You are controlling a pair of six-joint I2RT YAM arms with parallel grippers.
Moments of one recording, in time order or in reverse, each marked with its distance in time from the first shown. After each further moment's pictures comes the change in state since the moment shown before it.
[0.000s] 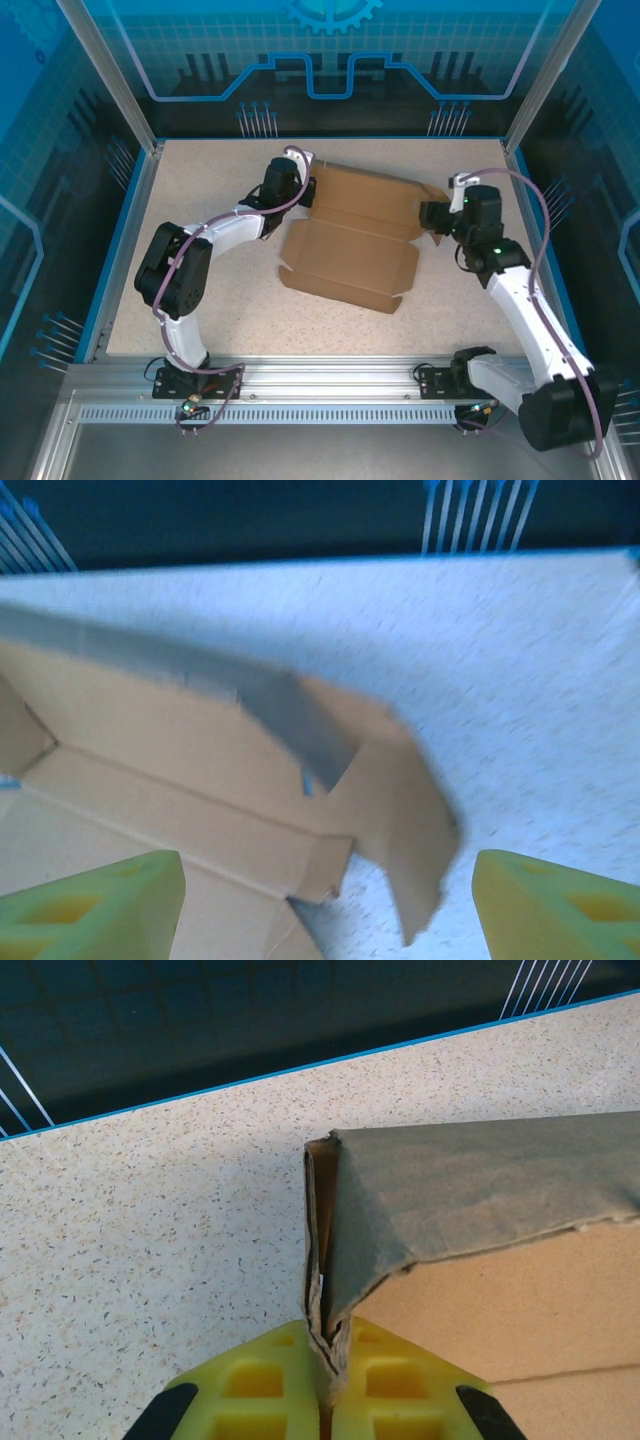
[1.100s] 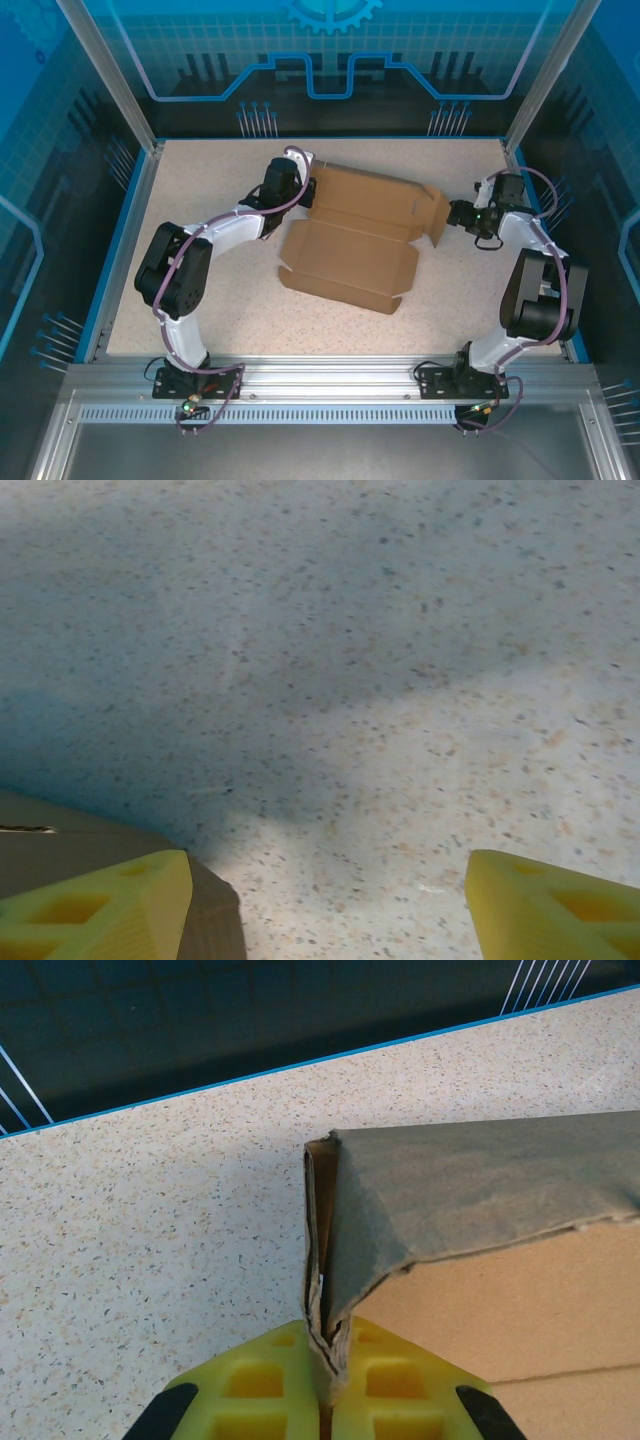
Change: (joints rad) left arm 0.000 0.000 0.000 -0.006 0.000 0.003; right arm -0.375 0.595 0.117 0.006 -0.410 0.026
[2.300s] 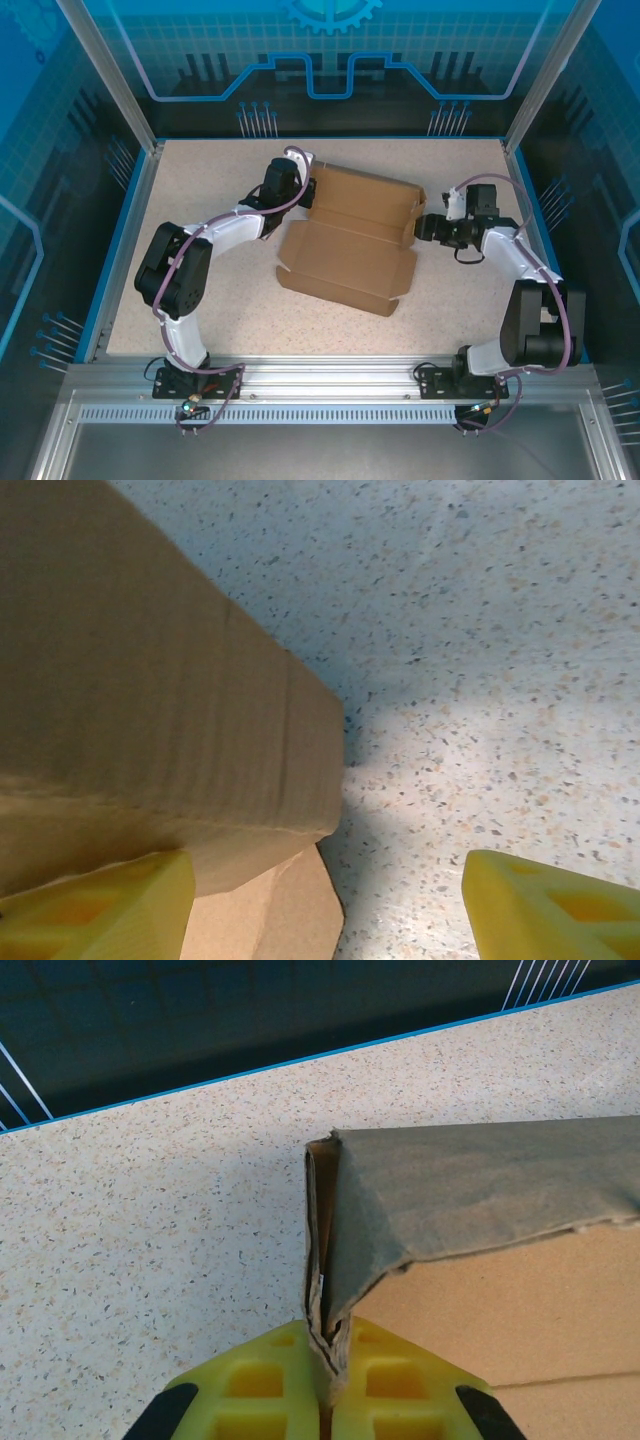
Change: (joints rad) left arm 0.000 0.000 0.000 -0.005 0.000 0.000; right arm 0.179 -0.165 -0.122 -0.062 -0.060 -0.005
